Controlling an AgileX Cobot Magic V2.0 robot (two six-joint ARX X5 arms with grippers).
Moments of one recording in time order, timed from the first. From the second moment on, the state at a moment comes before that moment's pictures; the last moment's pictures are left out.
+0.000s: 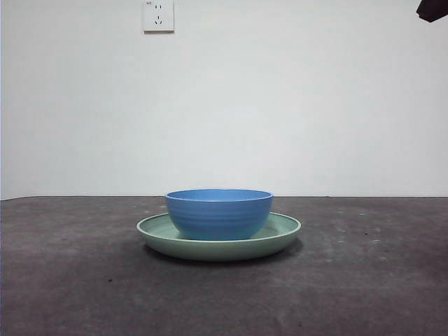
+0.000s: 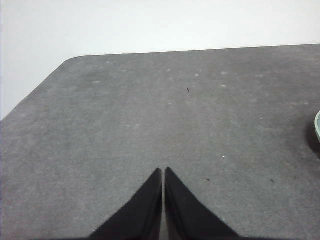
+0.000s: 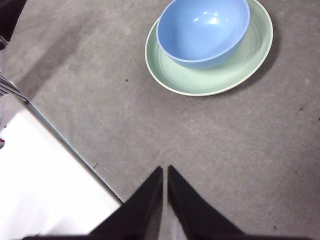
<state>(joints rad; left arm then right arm) 0.01 0.01 0.03 -0.18 0.02 0.06 0.51 0.75 0.91 -0.93 -0.37 0.13</state>
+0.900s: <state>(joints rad) 0.01 0.01 0.03 -0.18 0.02 0.06 0.07 0.41 0.73 -0.50 -0.26 0.03</state>
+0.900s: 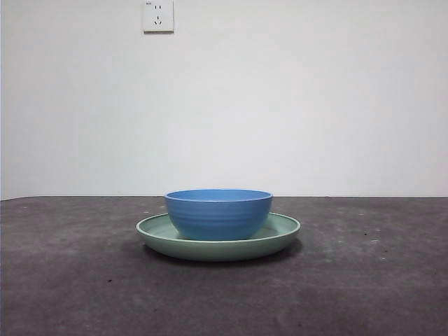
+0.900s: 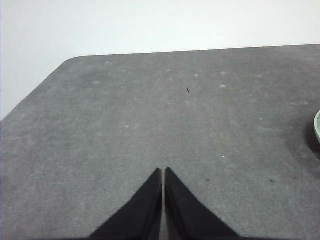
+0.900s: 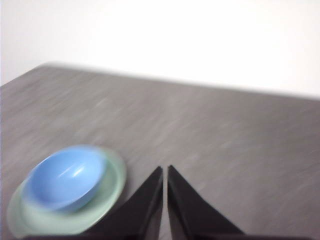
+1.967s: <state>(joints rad) 0.01 0.01 0.03 -0.18 0.02 0.06 0.00 0.01 0.02 -0.14 -0.11 0.09</state>
